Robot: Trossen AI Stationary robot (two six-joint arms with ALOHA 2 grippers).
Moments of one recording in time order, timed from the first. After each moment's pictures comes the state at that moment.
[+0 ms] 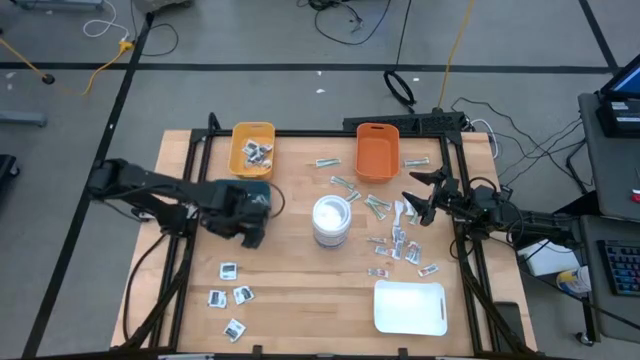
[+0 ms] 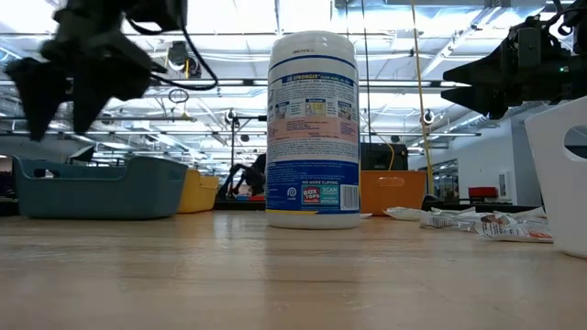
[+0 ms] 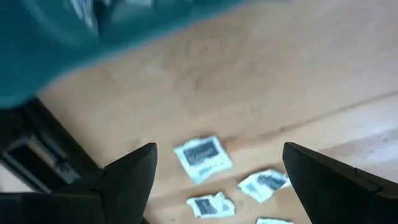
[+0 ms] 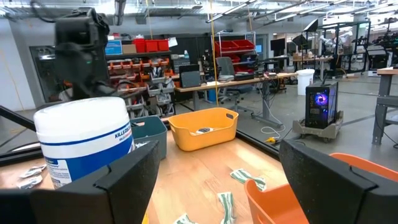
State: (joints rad) left arm -0.11 1.35 0.97 -1.23 0.21 -1.29; right arm -0.13 0.02 0.02 0.13 0.26 0.08
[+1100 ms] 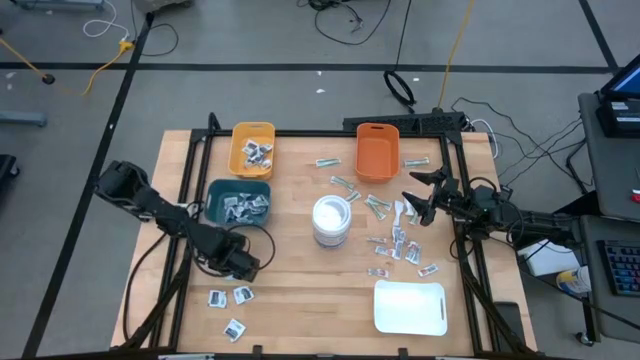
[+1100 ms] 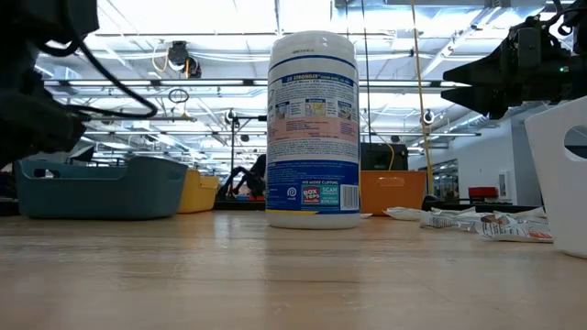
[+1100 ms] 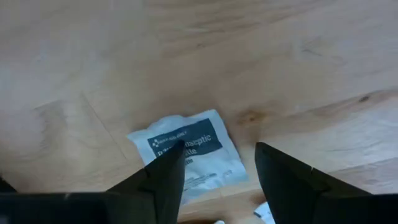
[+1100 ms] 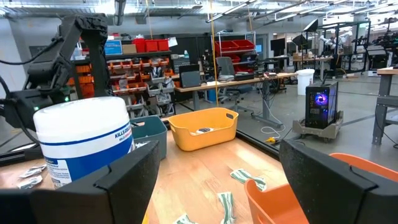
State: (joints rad) left arm -0.51 1.47 0.69 -0.76 0.20 -1.75; right arm -0.13 0.02 0.02 0.13 0.26 0.08
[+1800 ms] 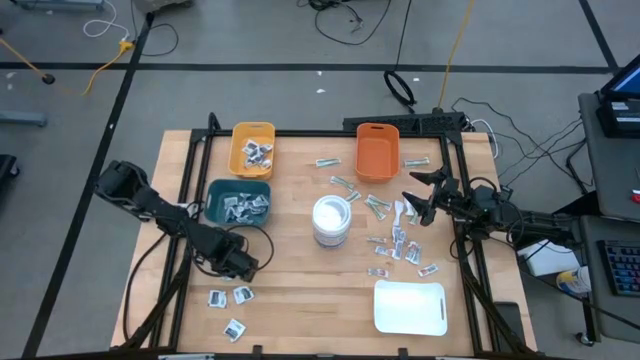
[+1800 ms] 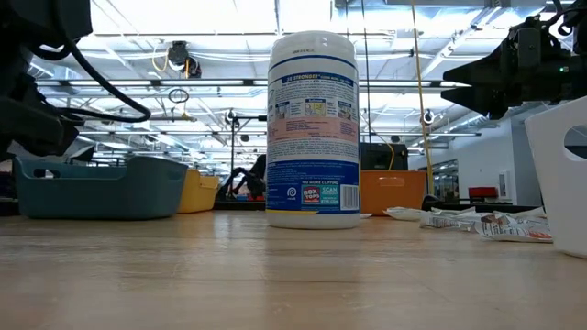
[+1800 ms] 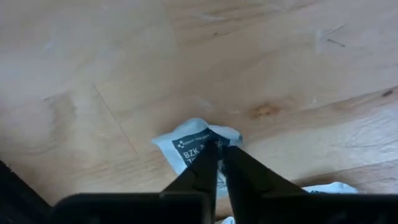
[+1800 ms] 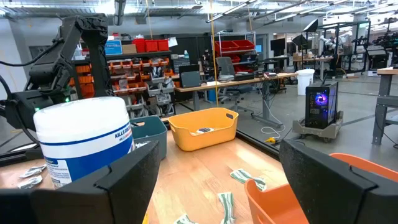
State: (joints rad) left arm -0.52 1.47 0.67 -0.70 0.21 -1.76; right arm -0.13 0.02 0.02 0.13 0.26 0.08
